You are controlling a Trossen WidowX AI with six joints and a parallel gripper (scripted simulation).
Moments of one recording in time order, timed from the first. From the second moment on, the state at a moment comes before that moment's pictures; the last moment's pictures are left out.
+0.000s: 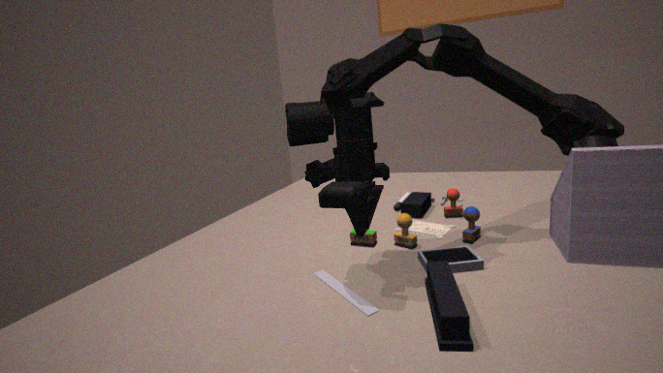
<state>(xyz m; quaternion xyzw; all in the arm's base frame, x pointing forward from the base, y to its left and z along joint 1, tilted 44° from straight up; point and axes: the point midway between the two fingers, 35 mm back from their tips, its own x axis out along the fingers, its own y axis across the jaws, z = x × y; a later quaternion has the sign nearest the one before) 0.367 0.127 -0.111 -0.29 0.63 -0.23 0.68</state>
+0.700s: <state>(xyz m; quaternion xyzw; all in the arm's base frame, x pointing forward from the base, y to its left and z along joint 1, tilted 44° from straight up) 0.365 0.134 -0.103 -0.29 0.63 -0.23 0.68</state>
